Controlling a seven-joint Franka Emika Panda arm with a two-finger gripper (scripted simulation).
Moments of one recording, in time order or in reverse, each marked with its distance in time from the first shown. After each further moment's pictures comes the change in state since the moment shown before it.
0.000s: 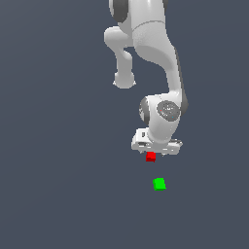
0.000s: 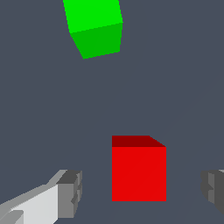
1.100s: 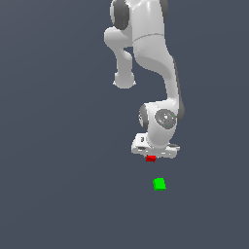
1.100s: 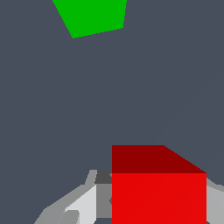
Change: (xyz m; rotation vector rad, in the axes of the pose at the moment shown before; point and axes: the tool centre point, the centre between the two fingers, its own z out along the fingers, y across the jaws) arm 0.000 -0.001 0.035 0.000 -0.001 0.001
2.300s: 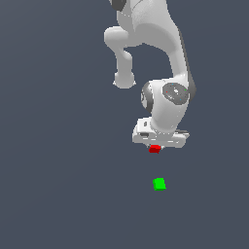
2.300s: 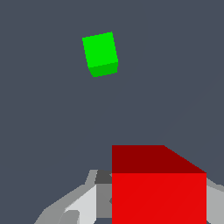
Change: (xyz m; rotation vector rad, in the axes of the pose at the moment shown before) arm 0.000 0.000 -0.099 0.000 0.001 0.000
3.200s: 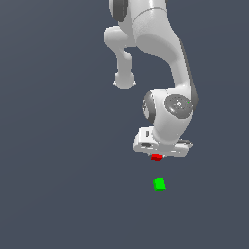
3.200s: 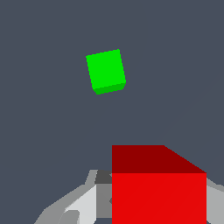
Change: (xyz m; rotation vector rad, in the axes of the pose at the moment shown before) arm 0.031 -0.008 0.015 0.000 -0.001 0.000
